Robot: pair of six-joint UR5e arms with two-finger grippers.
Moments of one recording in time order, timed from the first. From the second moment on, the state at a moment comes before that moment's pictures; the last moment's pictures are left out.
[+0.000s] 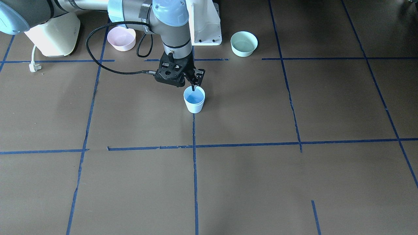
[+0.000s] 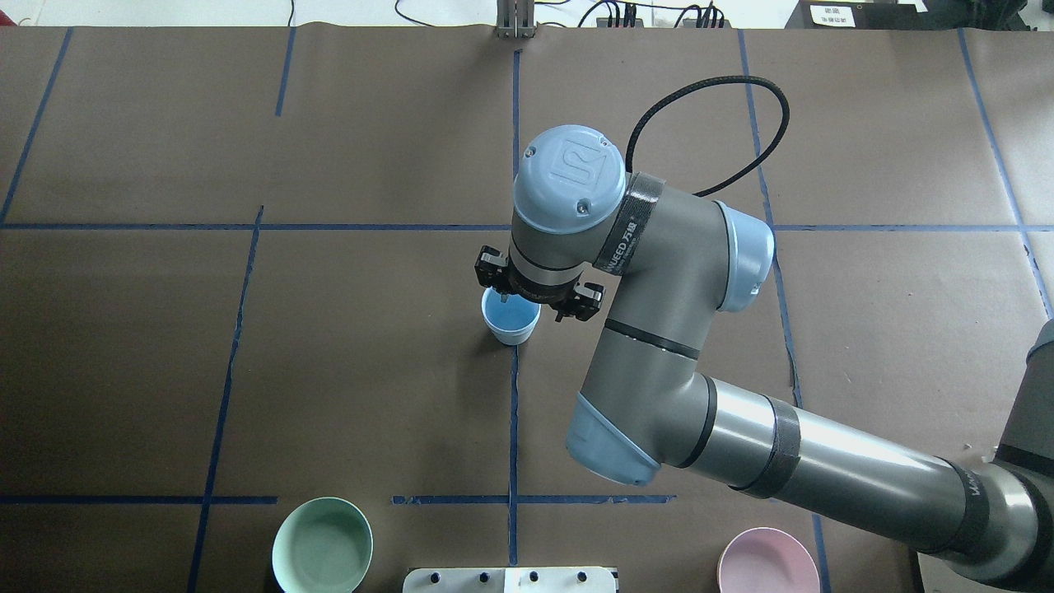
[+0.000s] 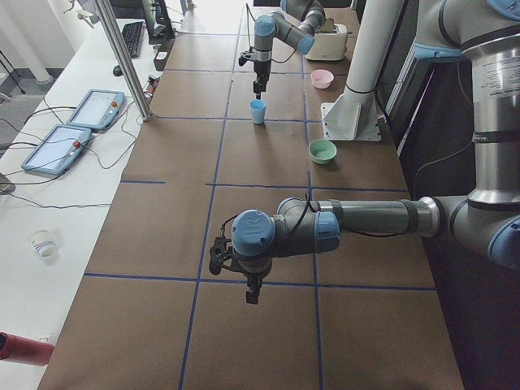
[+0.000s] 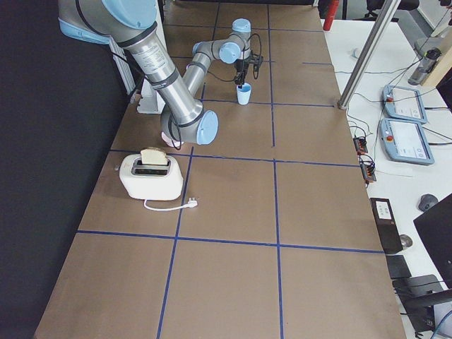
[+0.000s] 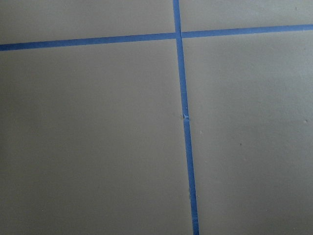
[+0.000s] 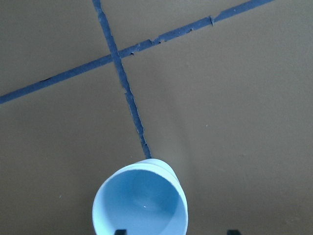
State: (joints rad) left arm -1.68 -1.39 -1.74 -1.47 -2.43 0.25; right arm 0.53 -0.78 1.69 -1.69 1.90 1.55
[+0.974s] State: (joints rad) left arm -1.68 -1.40 -1.74 -1.47 -2.42 0.25; right arm 1.14 -1.48 1.95 -1.68 2.30 0.39
